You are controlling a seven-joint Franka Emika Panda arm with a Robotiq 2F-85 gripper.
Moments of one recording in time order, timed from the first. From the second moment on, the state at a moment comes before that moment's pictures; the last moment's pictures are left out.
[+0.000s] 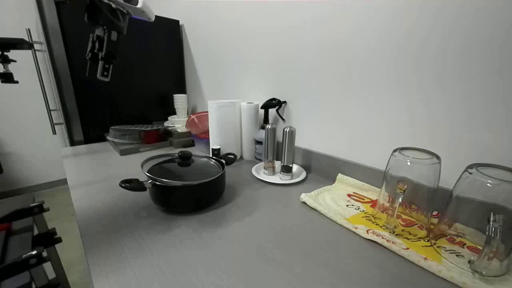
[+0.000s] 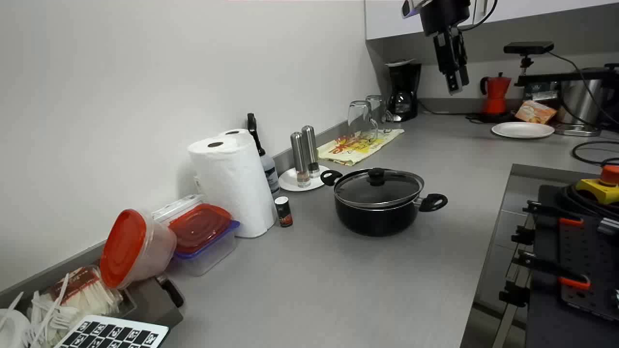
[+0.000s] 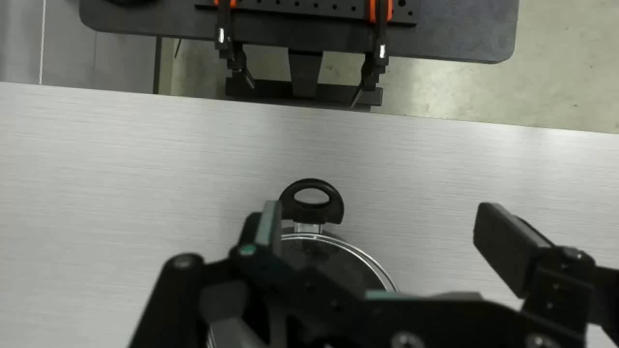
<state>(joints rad) 0.03 -0.33 0.04 -2.31 0.00 1.69 0.00</state>
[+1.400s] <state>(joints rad) 0.01 -0.25 0.03 -2.24 0.00 1.82 0.03</state>
